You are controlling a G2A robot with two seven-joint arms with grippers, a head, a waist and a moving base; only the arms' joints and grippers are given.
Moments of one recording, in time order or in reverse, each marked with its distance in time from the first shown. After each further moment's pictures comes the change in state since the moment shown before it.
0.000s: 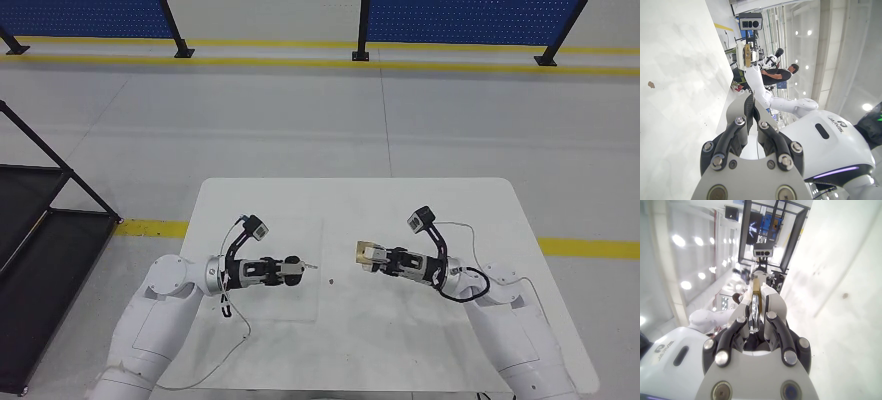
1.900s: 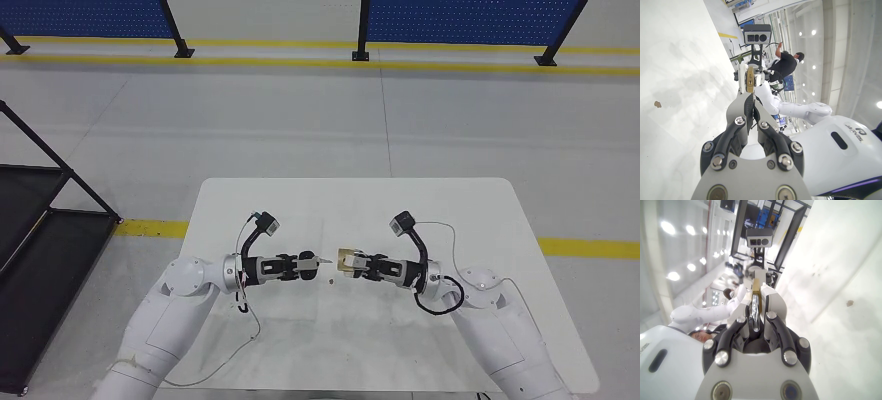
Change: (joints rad) left arm -0.046 0.020 0.132 0.017 0.048 -0.099 0.172; right arm 0.017 0.006 -0.118 -0.033 -0.089 -0.082 -0.118
